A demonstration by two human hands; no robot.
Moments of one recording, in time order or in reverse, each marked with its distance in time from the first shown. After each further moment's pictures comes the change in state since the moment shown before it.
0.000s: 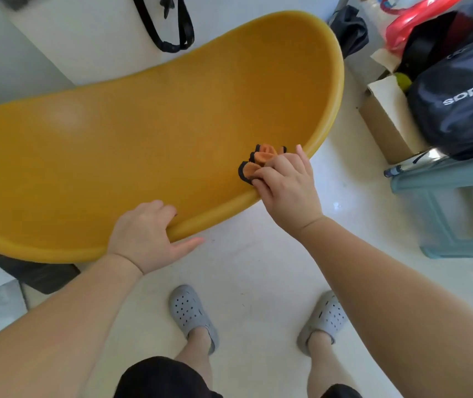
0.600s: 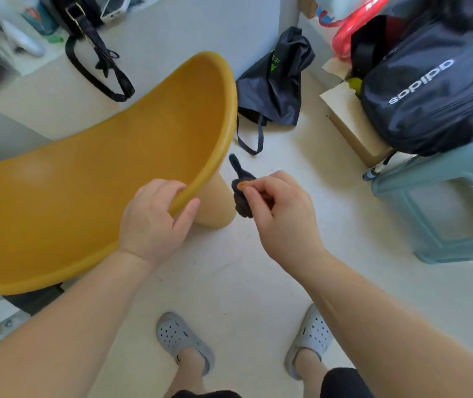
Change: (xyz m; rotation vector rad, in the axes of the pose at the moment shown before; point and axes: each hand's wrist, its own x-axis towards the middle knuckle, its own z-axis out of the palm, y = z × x) left_hand 0.094 0.219 -0.047 -0.153 0.211 -0.050; right_hand -0.042 0.093 -0.167 0.735 0.027 0.590
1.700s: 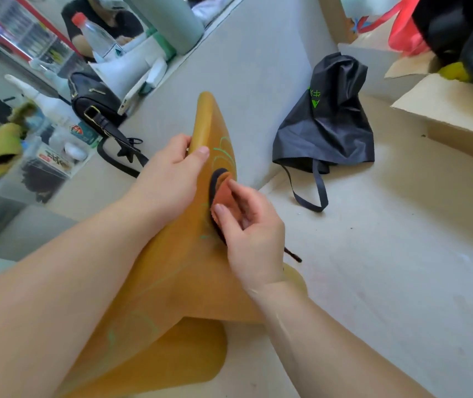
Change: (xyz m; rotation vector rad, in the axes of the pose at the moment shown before) left_hand 0.175 0.039 0.120 -0.053 0.019 -0.240; right_hand 0.135 0.187 0.172 0.924 0.225 -0.060
